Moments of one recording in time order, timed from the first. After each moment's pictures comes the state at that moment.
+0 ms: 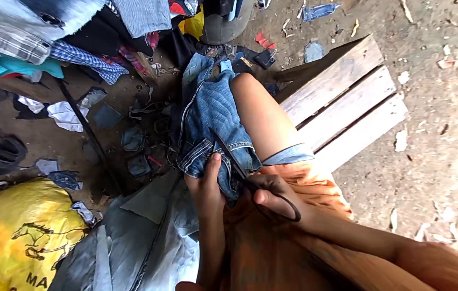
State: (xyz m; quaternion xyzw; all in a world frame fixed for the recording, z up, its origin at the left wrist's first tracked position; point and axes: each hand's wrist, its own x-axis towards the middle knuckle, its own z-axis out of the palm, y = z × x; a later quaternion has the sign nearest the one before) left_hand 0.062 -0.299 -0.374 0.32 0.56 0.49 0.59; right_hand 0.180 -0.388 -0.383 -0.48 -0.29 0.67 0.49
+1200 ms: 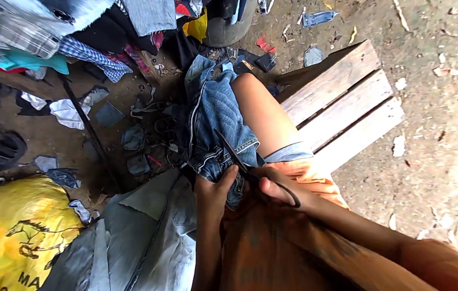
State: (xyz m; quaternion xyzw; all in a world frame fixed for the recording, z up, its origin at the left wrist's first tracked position) left_hand 0.038 -0.320 -0.373 0.38 0.61 0.30 0.63; right_hand 0.200 -0.378 -0.378 -0.52 -0.30 0.72 0.34
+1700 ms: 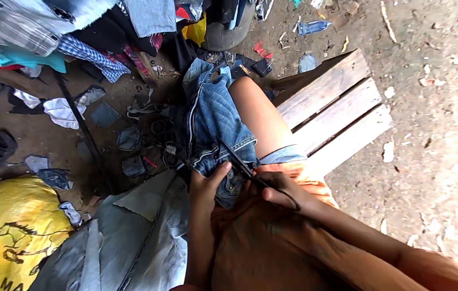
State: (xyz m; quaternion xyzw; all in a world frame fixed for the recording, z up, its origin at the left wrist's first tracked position) left_hand 0.034 -0.309 -0.383 0.35 0.59 0.30 0.67; right_hand 0.216 -0.406 -0.388 -0.55 -0.33 0.69 0.34
